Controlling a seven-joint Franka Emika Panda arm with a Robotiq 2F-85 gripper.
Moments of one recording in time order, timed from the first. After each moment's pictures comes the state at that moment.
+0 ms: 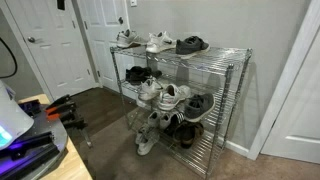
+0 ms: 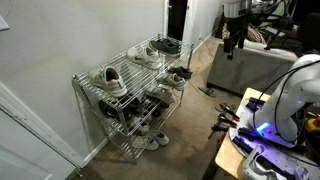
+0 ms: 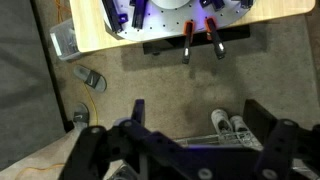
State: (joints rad) arm 0.00 -0.64 0.20 -2.42 -0.04 1.49 0.32
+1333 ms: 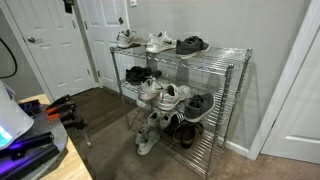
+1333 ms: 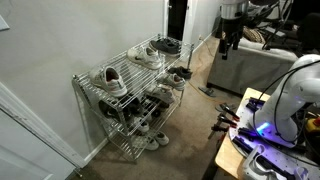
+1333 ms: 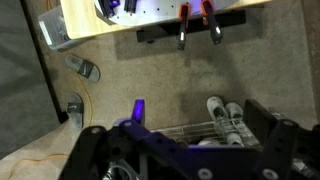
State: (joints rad) arm 0.00 -0.63 0.18 -2.45 -0.04 1.60 0.32
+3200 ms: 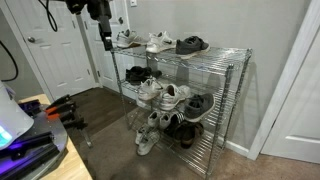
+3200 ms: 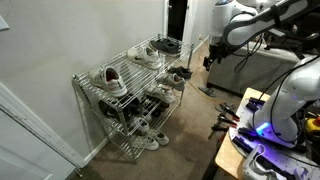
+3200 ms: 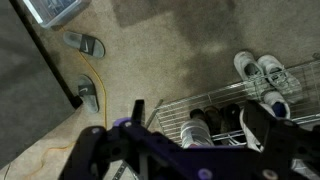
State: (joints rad) arm -0.14 -0.40 0.13 -2.68 -0.22 2.20 0.45
